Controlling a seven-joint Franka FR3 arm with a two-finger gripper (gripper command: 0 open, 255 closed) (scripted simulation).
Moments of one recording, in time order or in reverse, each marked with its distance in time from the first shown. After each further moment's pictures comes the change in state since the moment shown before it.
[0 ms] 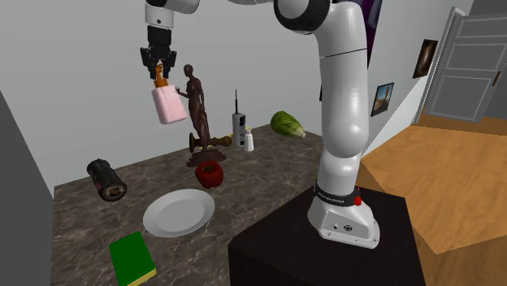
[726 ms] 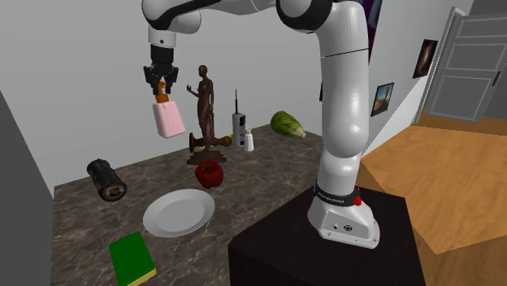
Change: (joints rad) arm 0.002 -0.017 0.001 -0.172 0.002 0.155 -0.006
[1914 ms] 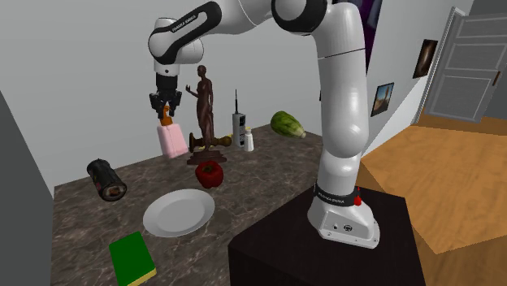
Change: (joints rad) arm -0.001 0.037 0.001 -0.191 0.008 0.228 -0.017
